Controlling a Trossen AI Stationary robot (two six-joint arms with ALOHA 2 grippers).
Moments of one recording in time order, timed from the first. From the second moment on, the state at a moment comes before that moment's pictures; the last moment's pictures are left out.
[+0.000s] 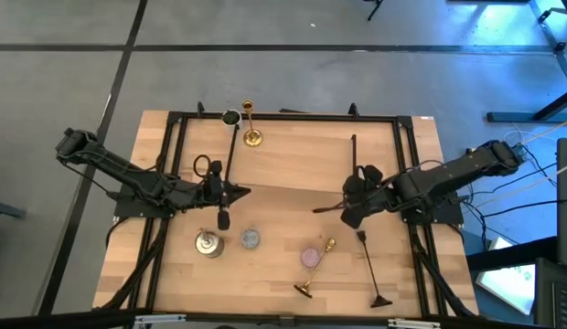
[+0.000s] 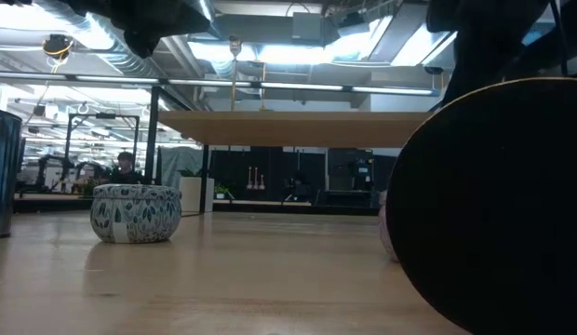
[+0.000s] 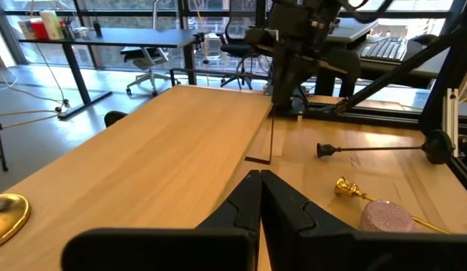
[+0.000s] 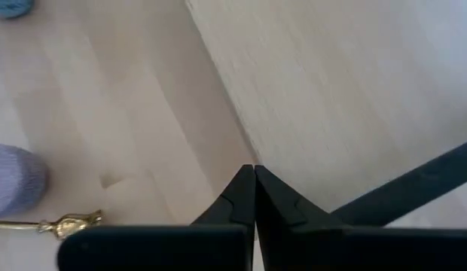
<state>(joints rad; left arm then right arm) -0.36 0.95 0.51 0.24 -0.63 -0.15 0.34 1.25 0.96 -0.89 0.47 0.72</state>
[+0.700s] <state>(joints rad) -0.36 0.95 0.51 0.24 -0.49 -0.12 0.37 1.28 0.98 -0.73 0.34 0.57</state>
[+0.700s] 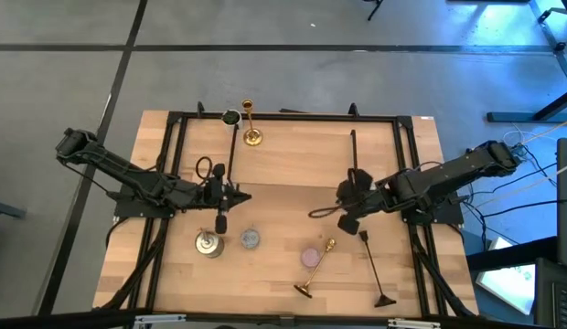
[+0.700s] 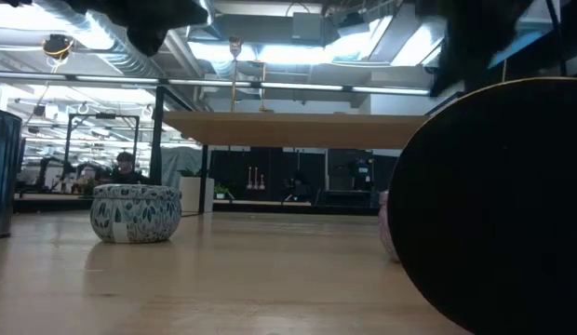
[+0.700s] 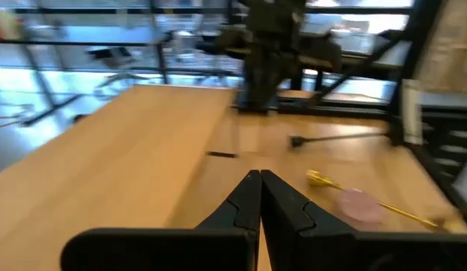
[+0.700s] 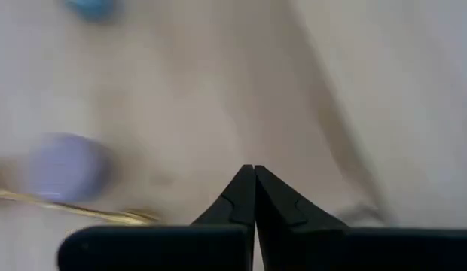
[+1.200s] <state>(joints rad) -0.40 0.96 0.51 0.29 -0.19 -0.18 0.65 1.36 0.98 -0.43 0.10 0.51</state>
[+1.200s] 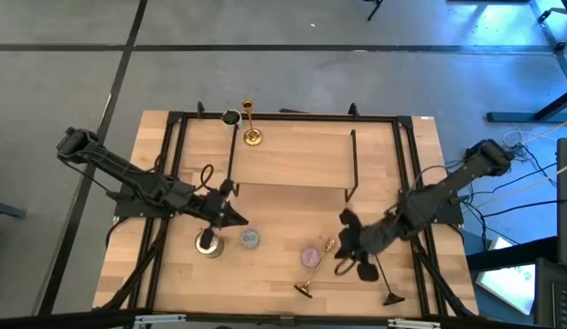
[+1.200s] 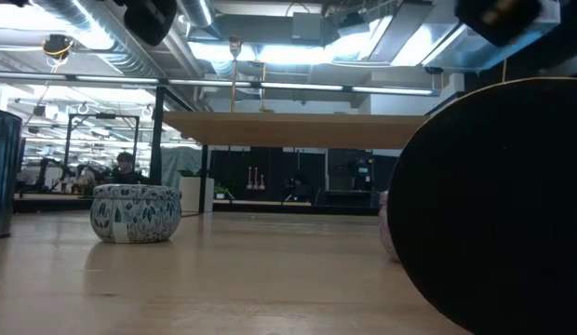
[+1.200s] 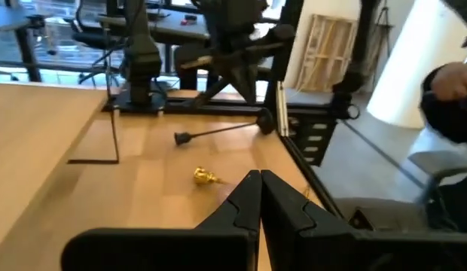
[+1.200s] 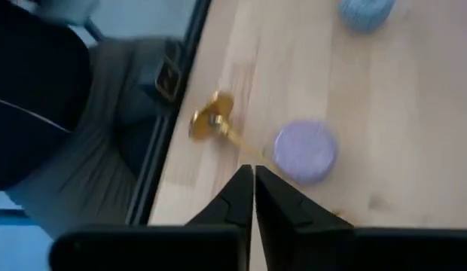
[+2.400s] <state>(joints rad) -0.62 1.04 0.51 0.29 -0.29 0.14 0.68 1.78 0.98 -0.14 0.13 2.24</state>
